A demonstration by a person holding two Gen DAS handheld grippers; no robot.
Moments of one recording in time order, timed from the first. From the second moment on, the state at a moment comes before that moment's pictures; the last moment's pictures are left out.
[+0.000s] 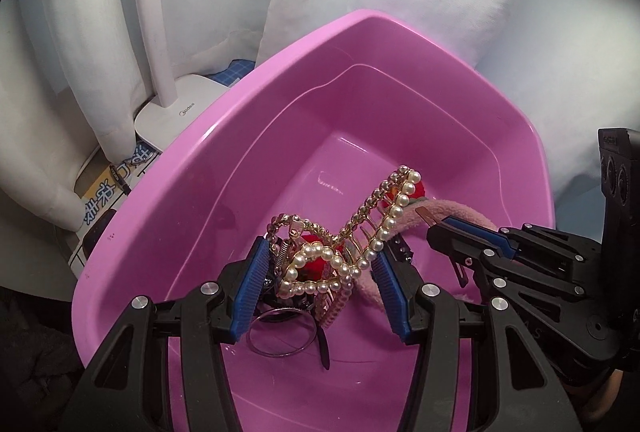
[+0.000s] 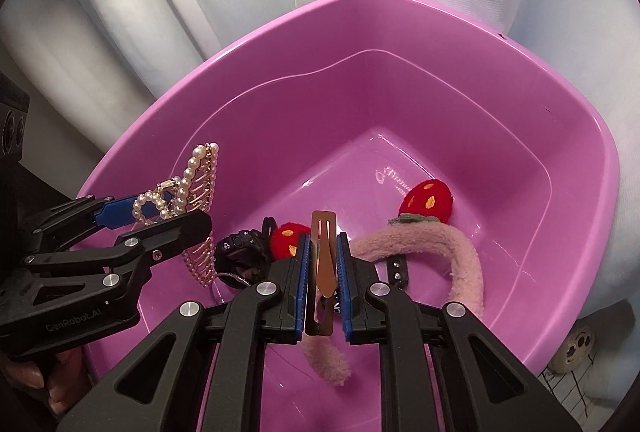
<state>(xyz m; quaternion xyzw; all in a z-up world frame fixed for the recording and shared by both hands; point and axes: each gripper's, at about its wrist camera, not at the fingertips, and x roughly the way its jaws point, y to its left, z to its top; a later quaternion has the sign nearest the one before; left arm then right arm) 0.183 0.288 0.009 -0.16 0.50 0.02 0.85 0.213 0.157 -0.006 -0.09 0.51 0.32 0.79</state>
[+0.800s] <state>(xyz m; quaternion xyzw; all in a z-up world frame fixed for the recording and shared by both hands) 0.166 0.294 0.020 -0.18 0.49 0.04 0.85 0.208 0.141 0.012 -0.09 0.48 0.30 0.82</state>
